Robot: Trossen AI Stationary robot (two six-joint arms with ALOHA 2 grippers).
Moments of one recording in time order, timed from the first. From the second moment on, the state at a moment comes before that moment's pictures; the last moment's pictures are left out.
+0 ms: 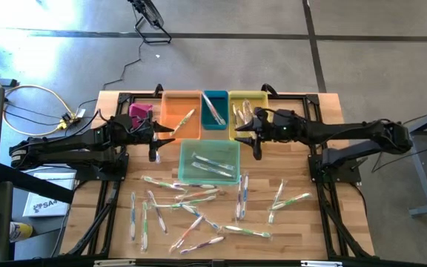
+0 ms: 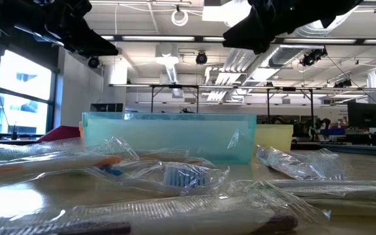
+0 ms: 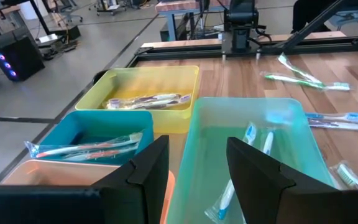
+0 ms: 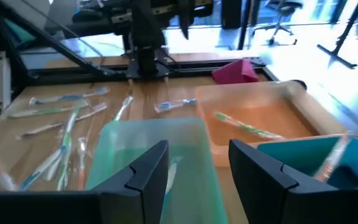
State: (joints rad) left arm 0.26 0.59 0.45 -0.06 0.04 0.15; right arm -0.18 1.17 0.75 0.14 -0.08 0.00
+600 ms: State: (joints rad) left arm 0.26 0.59 0.45 -0.09 0.04 0.15; right arm -0.18 0.87 0.55 0.23 -0.05 -0.03
